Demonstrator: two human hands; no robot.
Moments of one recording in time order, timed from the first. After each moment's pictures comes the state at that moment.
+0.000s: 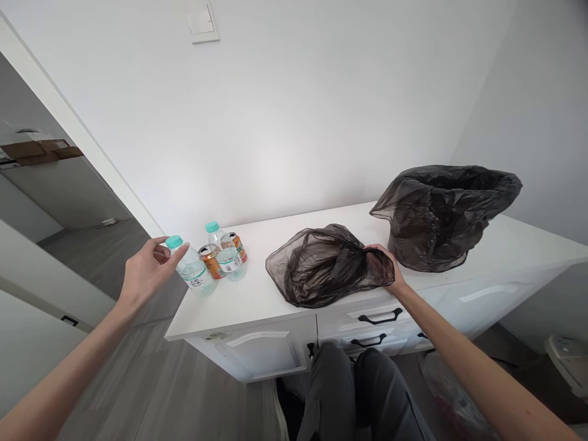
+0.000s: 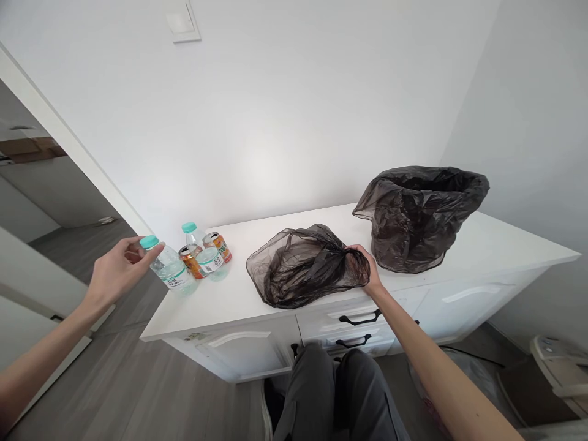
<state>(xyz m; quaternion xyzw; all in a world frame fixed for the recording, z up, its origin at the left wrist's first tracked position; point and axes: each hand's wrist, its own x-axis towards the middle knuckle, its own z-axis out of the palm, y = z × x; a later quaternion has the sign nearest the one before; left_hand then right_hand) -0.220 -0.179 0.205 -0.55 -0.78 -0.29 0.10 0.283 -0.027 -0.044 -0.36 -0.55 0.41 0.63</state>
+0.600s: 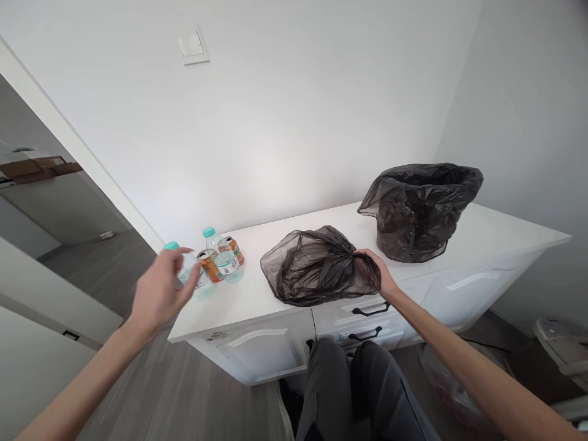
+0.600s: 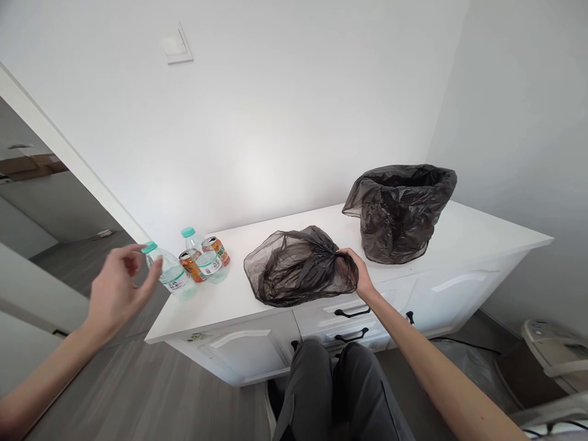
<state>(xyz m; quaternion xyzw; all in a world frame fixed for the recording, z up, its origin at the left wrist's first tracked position) -0.144 -0.226 0.218 -0.68 -0.63 -0.29 0.25 0.280 -0.067 -0.035 -0.35 -0.57 0.41 0.62</state>
